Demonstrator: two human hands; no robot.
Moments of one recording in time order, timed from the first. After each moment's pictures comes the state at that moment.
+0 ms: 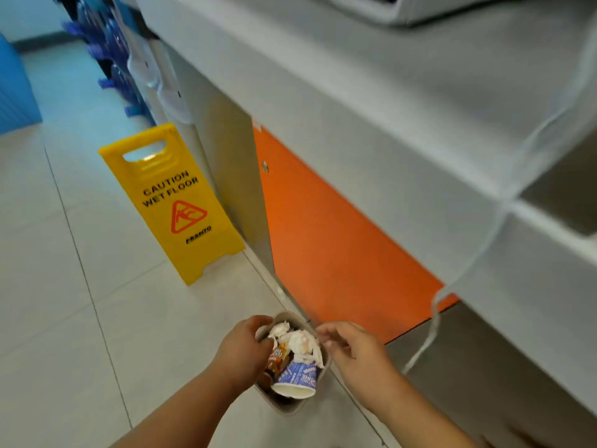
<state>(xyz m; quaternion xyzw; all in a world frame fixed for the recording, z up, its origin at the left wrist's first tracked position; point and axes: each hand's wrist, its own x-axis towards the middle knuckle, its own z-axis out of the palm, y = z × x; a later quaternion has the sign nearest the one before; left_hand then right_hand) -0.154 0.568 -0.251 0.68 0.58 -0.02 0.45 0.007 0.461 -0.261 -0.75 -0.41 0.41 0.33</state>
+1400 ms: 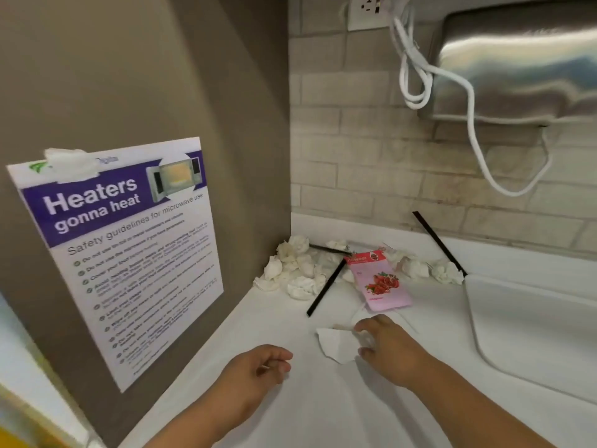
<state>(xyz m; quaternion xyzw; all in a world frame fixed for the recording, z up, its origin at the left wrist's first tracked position) 0.159 0.377 0.068 0.81 0.23 0.02 0.54 0.345 0.187 0.058 -0.92 -0.33 0.12 0.18</state>
